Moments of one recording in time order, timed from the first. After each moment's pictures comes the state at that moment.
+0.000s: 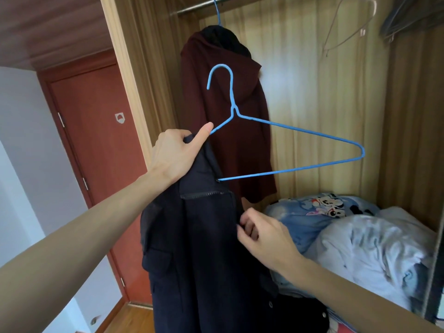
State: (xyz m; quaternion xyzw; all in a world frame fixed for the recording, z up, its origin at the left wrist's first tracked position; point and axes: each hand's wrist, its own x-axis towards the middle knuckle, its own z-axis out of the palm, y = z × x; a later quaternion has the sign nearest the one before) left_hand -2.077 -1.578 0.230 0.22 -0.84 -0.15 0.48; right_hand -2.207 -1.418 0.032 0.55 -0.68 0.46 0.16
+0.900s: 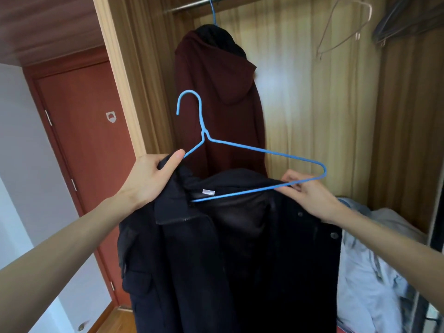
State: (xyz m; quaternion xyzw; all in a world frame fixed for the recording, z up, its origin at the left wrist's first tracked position) left_hand -2.037 -1.608 0.198 0.21 -0.87 -0.17 0.41; right_hand -2.342 -1.387 0.094 0.57 -0.68 0.44 0.13
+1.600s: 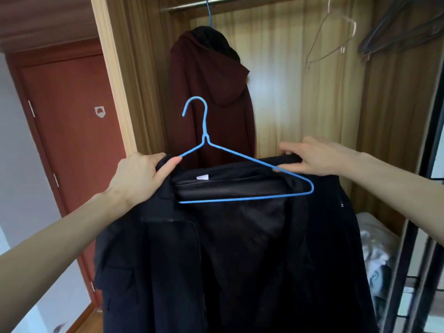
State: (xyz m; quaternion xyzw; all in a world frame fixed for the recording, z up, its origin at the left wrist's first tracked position) left_hand -2.039 -1.620 0.189 0.19 -0.88 0.12 0.42; right_hand -2.338 -1.339 0.218 0.60 -0.76 0.07 0.24
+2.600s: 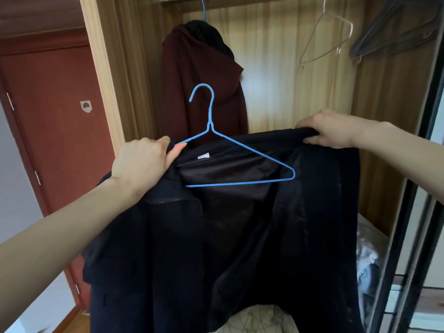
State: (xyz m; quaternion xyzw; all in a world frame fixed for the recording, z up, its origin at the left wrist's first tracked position) left_hand -2.069 -1.614 0.204 0.19 -0.82 0.31 0.45; right_hand -2.375 -1.321 0.268 0.52 -0.83 0.03 0.20
